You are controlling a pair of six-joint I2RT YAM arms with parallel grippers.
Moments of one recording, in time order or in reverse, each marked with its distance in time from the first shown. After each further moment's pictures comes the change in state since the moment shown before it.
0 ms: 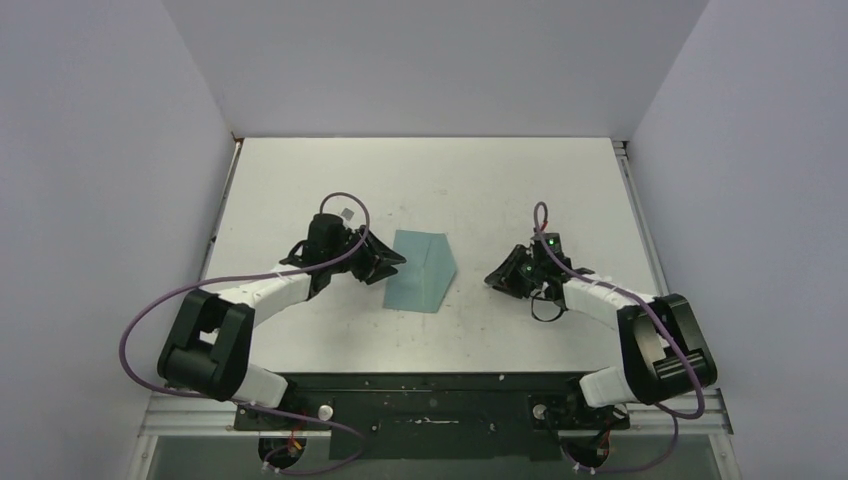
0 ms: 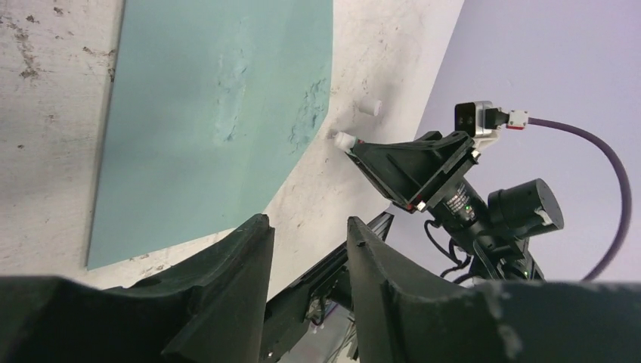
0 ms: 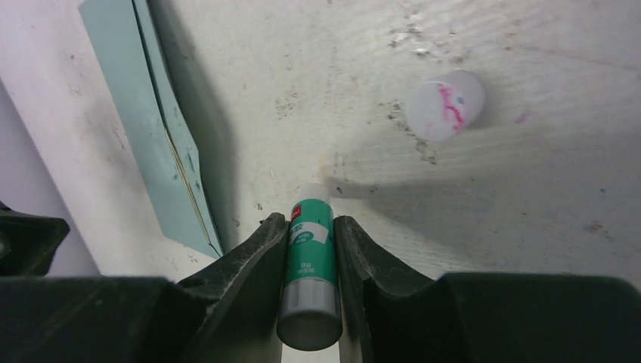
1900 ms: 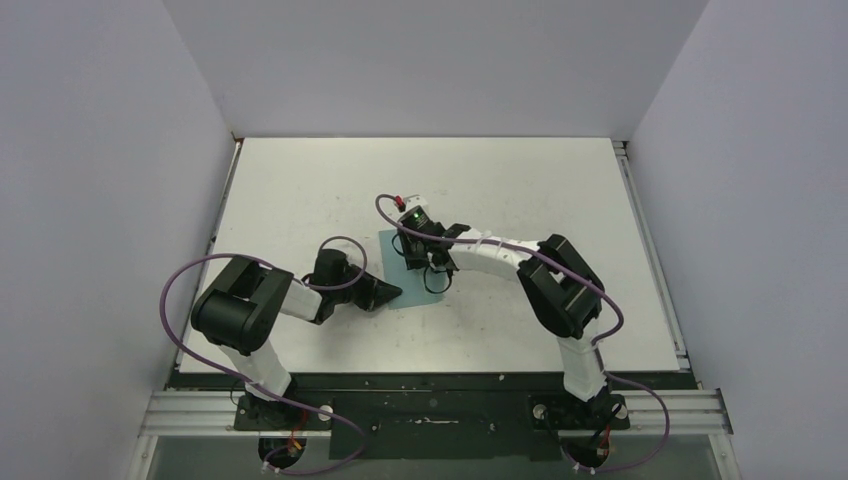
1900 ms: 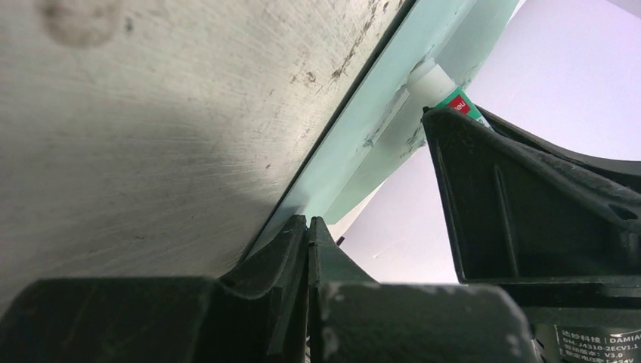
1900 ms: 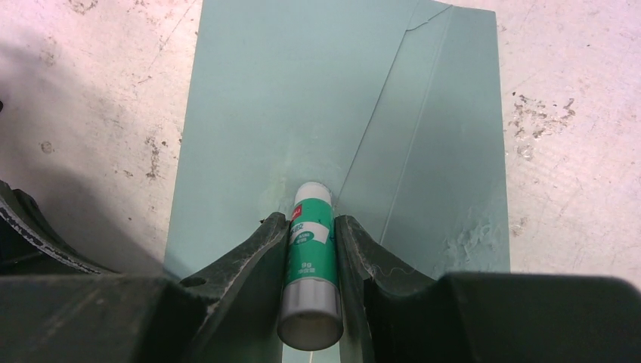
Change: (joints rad) left arm 0.000 0.272 -0.250 0.451 -0.008 -0.337; right arm 0.514 0.608 0.789 -0.223 0.433 -0.431
